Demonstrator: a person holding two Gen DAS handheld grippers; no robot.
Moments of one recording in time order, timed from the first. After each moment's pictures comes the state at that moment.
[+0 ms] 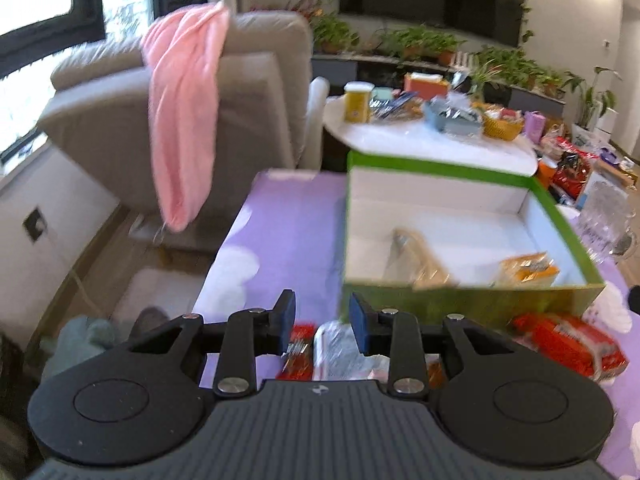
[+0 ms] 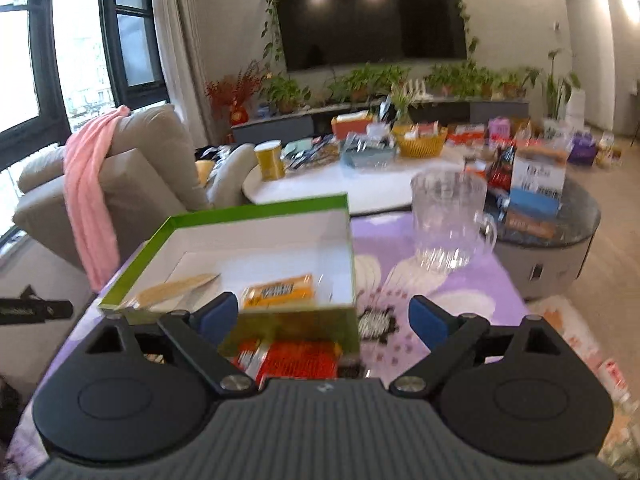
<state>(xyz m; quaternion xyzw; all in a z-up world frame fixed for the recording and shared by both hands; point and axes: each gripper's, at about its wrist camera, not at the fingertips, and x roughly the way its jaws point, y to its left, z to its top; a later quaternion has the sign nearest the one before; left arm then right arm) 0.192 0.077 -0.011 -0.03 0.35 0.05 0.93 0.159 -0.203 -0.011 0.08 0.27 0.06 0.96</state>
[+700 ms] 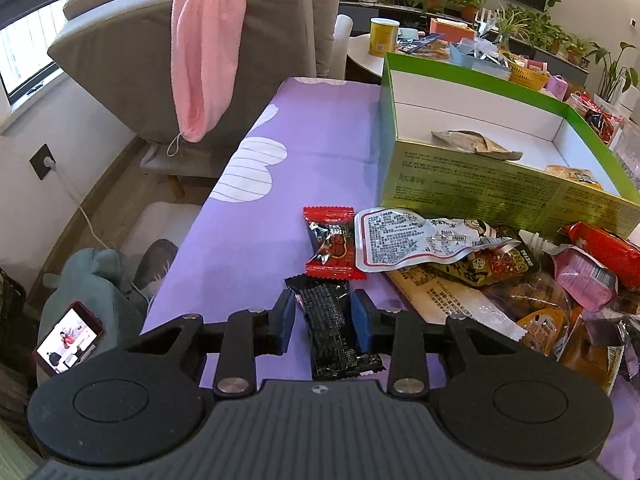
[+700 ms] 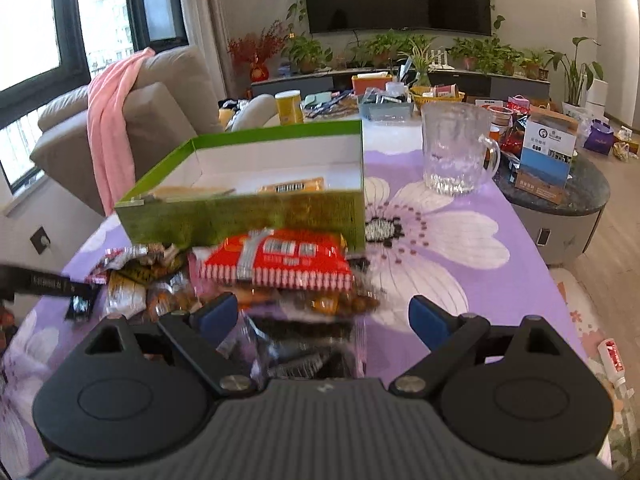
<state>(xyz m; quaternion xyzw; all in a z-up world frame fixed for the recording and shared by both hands) 0.171 0.090 -0.073 -0.04 0.42 0.06 0.91 0.116 -0.200 -0.053 0.03 0.31 0.09 0.94</state>
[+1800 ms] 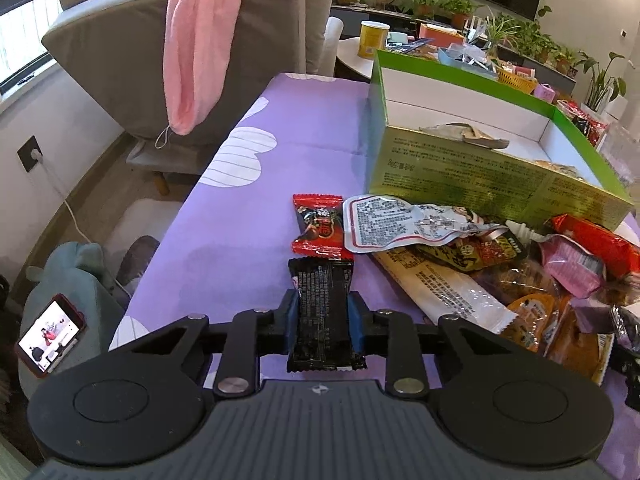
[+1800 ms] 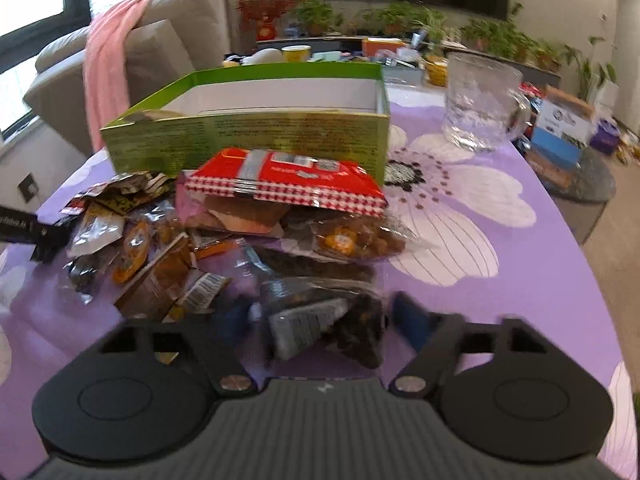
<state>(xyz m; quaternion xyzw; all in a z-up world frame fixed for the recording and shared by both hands) 0.159 0.092 -0.080 -0.06 0.41 0.04 0.91 0.122 -0.178 -0.089 -0.02 0.36 0.09 0.93</state>
